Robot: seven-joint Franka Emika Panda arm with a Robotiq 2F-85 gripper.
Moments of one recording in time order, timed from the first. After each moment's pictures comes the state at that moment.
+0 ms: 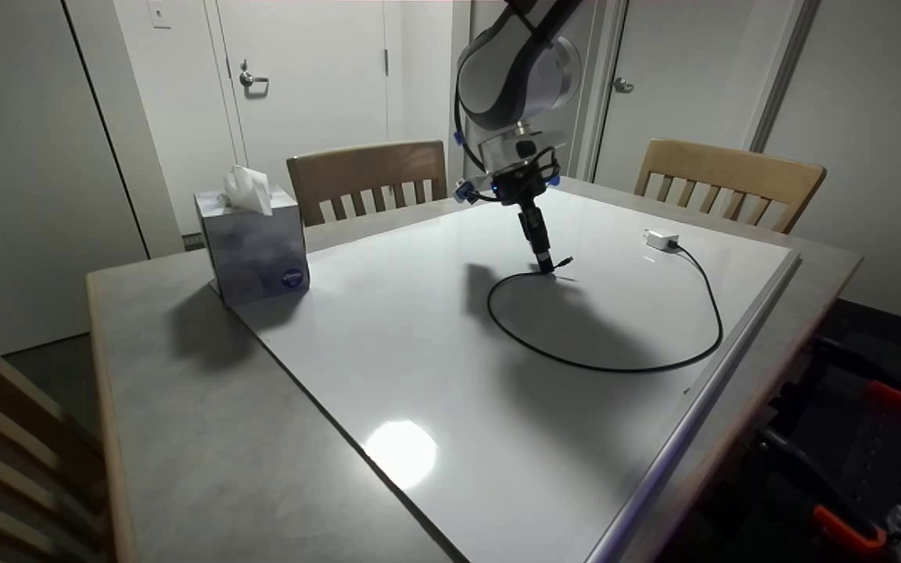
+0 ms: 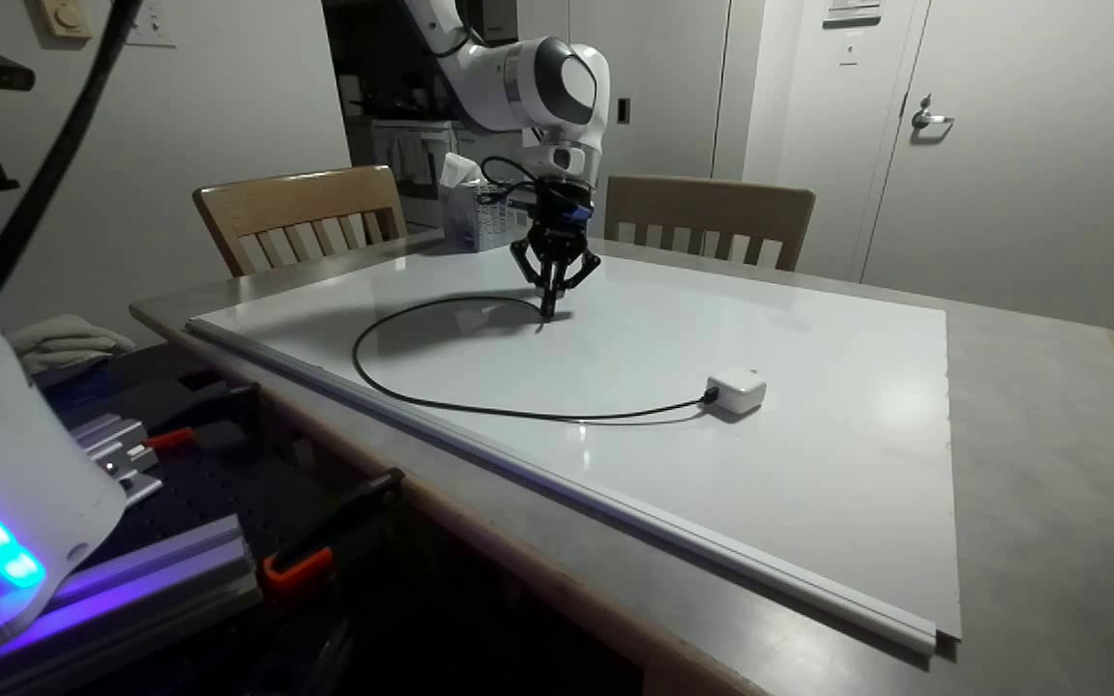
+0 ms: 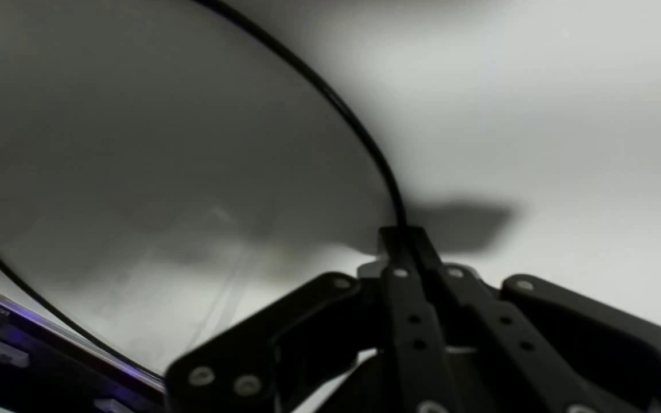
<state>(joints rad) 0.17 0.76 -0.15 -1.69 -0.03 2.01 2.36</state>
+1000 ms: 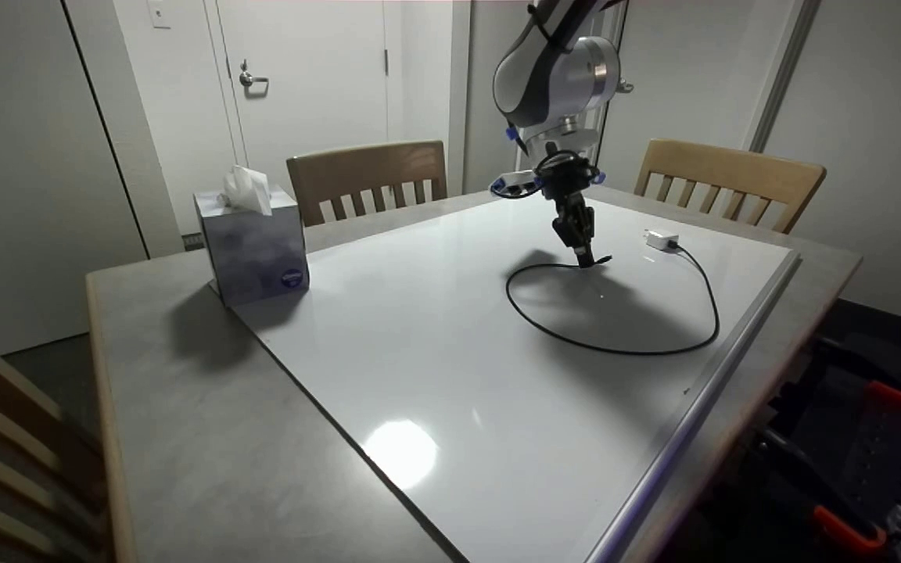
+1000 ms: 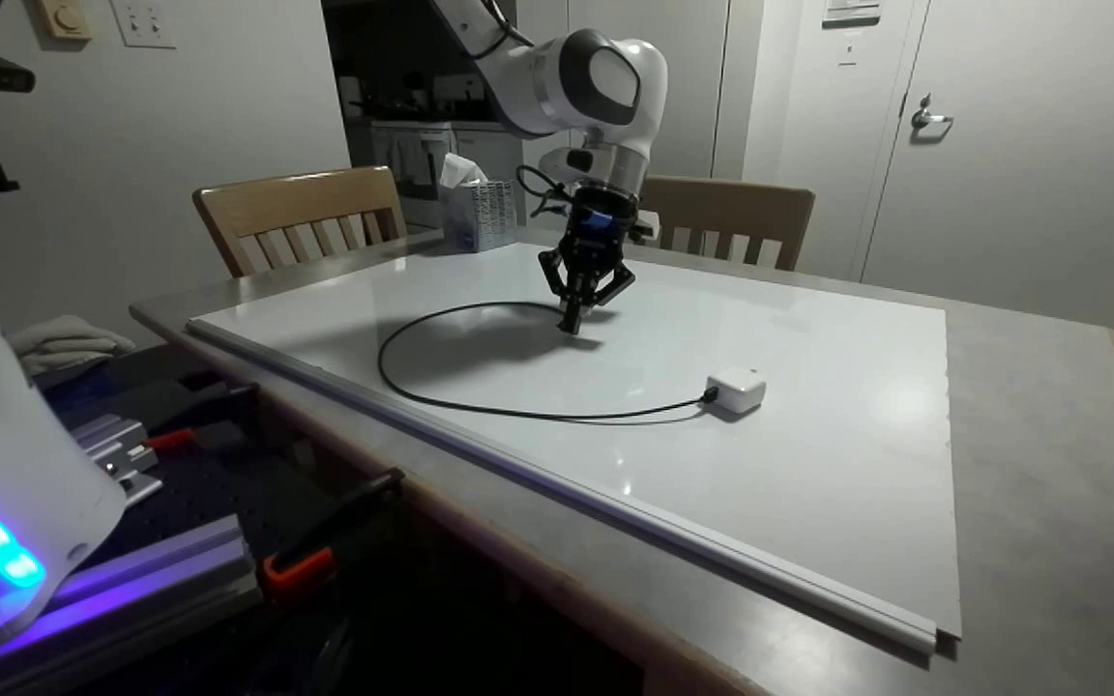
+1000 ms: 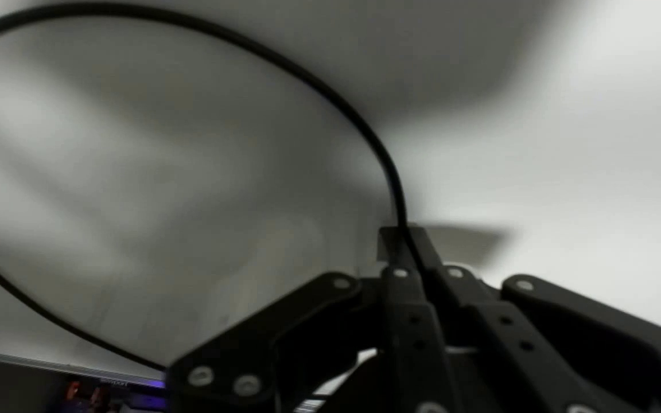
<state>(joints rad) 0.30 0.77 -0.44 -1.76 0.22 1.98 2.60</state>
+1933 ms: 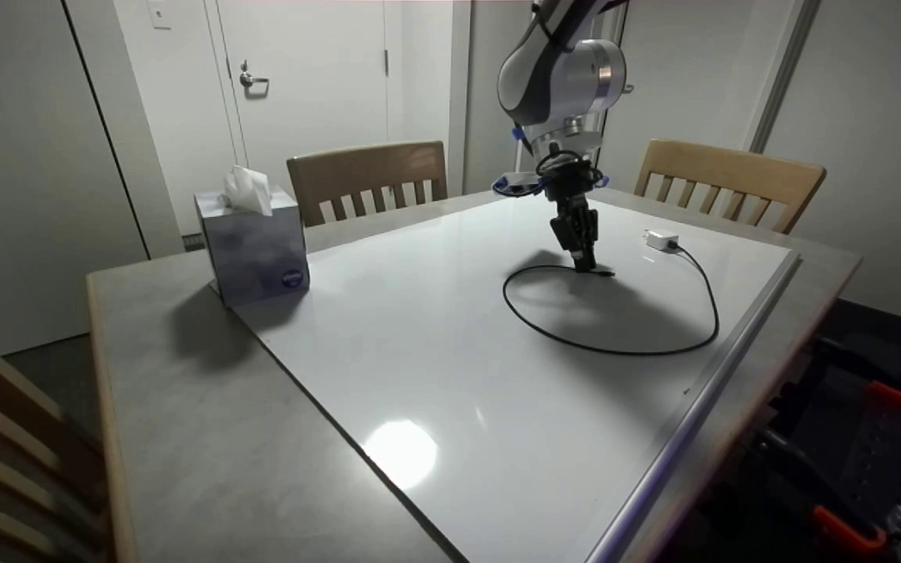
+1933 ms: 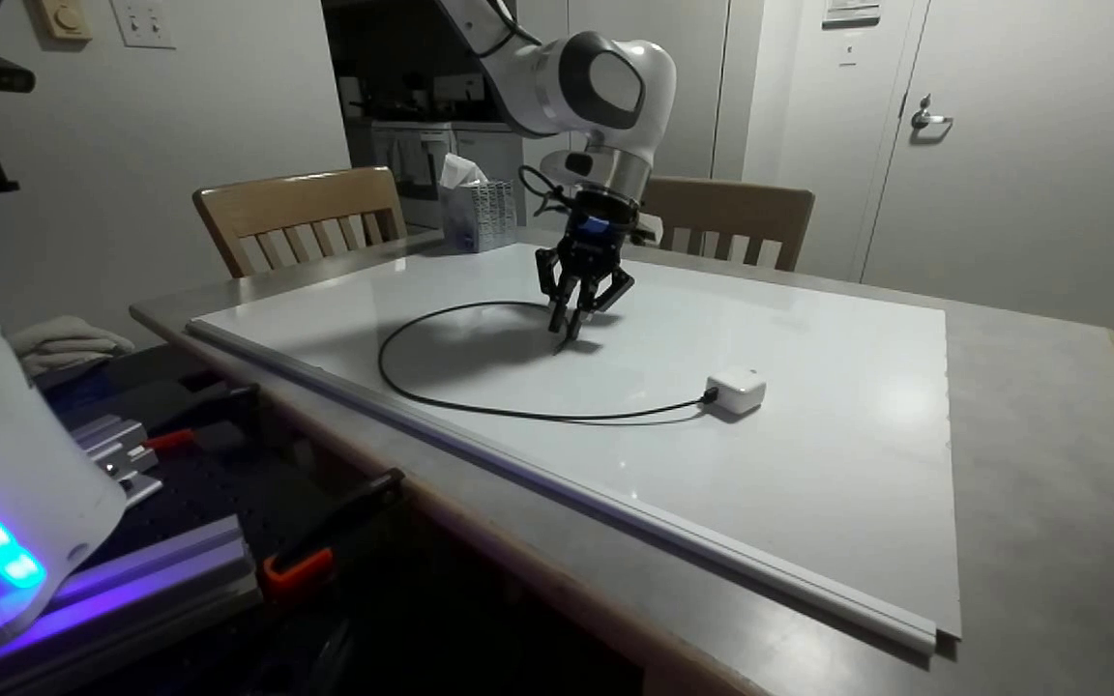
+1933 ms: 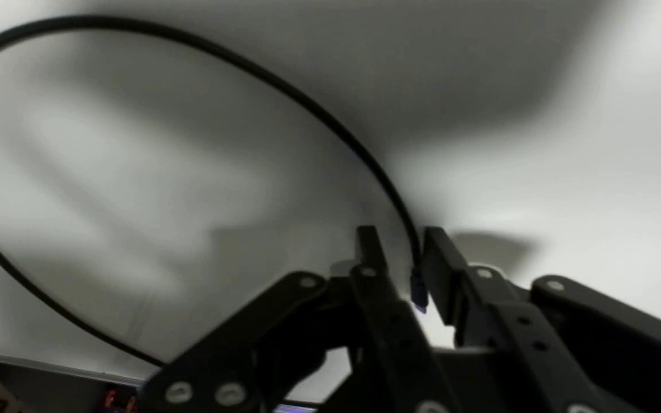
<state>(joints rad) 0.30 0.76 -0.46 -1.78 0.30 1.98 2.60</state>
